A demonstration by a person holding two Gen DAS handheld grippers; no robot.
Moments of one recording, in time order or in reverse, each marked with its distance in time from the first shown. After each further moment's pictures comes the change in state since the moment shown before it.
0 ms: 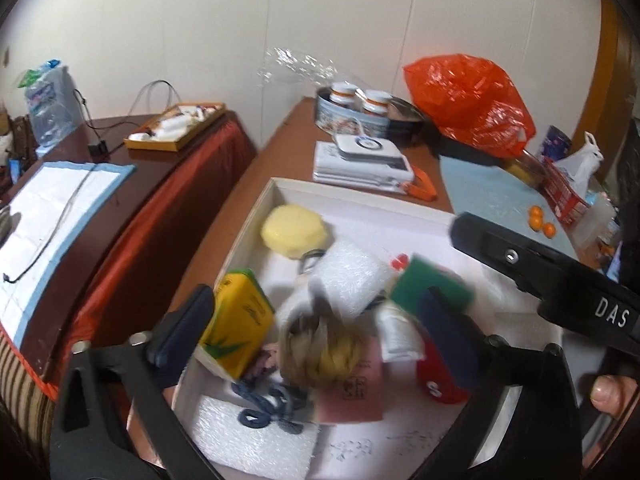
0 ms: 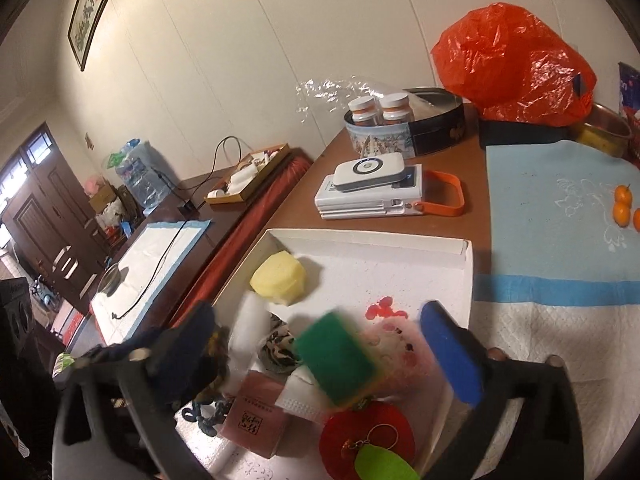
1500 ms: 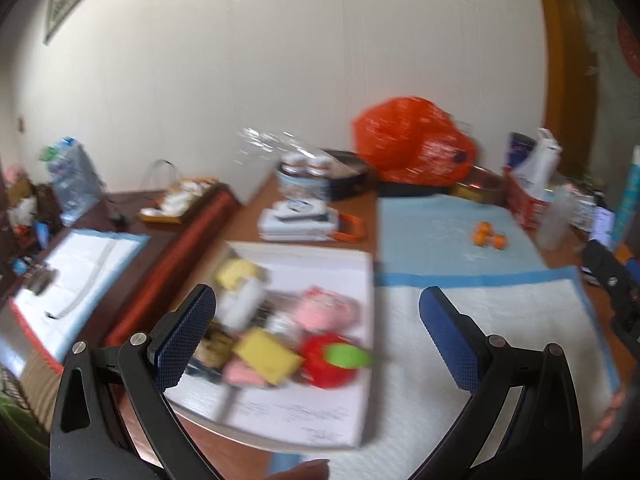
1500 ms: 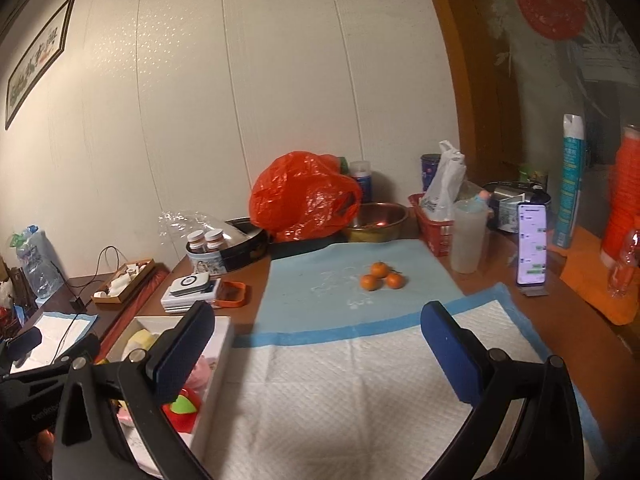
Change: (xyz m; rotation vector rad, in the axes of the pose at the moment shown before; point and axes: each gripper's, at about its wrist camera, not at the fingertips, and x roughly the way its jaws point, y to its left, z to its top) left arm -0.121 -0.154 -0.017 0.126 -0.166 0.046; right arm -0.231 -0.079 -0.047 0.069 -0.429 -0.517
